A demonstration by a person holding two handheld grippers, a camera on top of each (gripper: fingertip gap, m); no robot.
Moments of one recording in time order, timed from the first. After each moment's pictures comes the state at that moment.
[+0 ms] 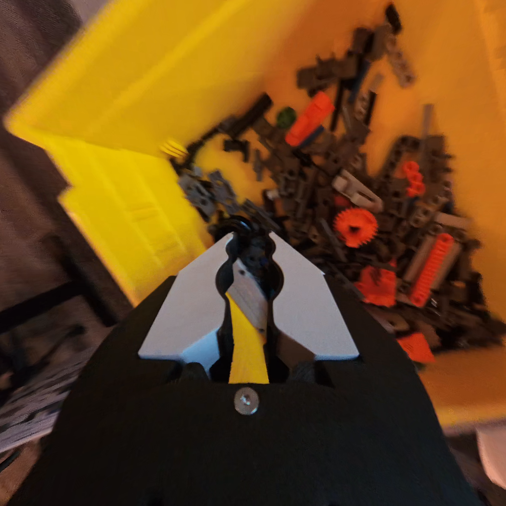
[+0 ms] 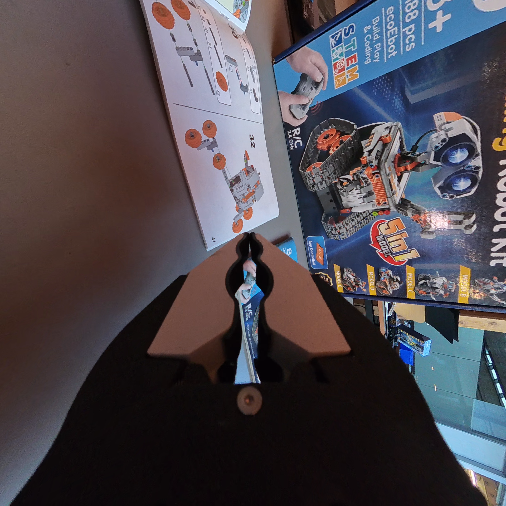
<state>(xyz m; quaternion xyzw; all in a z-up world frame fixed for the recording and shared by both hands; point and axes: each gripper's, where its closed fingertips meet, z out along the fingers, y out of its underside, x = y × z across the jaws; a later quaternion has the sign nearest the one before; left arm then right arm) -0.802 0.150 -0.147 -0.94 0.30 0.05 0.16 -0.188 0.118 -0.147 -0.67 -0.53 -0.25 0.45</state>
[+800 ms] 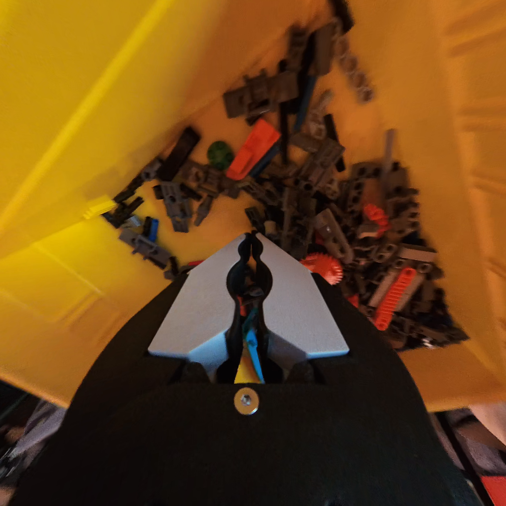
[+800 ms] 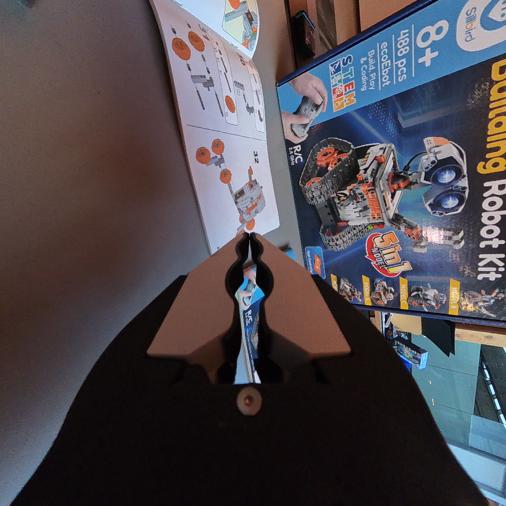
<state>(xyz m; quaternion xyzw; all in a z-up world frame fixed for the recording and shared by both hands) -0.758 0.151 -0.183 -0.93 0.36 0.03 0.02 -0.200 0.111 -0.142 -0.66 -0.55 -0.24 0.45</state>
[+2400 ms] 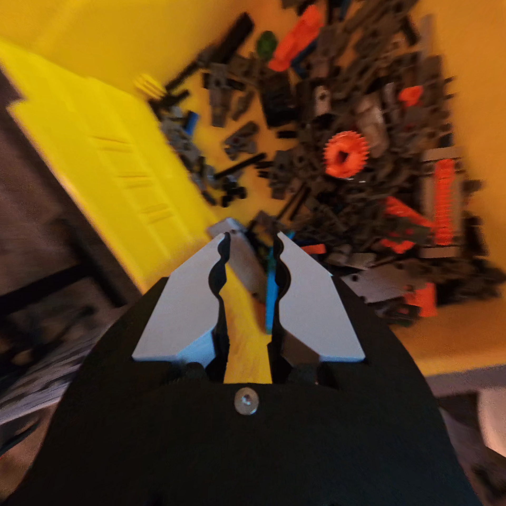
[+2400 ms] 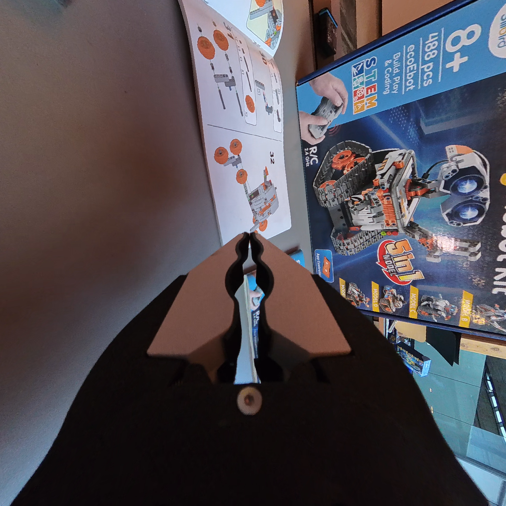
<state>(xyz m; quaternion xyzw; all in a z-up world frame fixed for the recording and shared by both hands) -0.814 0.106 -0.144 -0.94 0.31 0.07 0.13 -0.204 0.106 -0.150 -0.66 -0.57 -0.24 0.43</state>
